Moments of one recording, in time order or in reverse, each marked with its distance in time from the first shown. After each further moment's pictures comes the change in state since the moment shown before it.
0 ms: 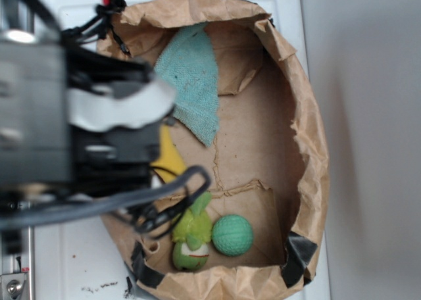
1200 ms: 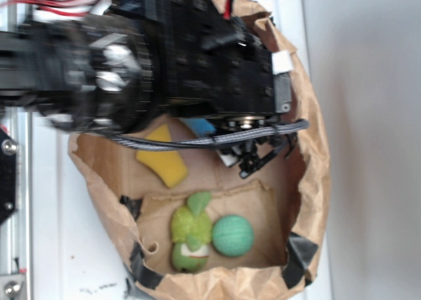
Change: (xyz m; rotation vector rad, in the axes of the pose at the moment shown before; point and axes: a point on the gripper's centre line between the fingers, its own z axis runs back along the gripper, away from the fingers) arm 0.060 -0.012 -0.119 -0.004 0.017 0.040
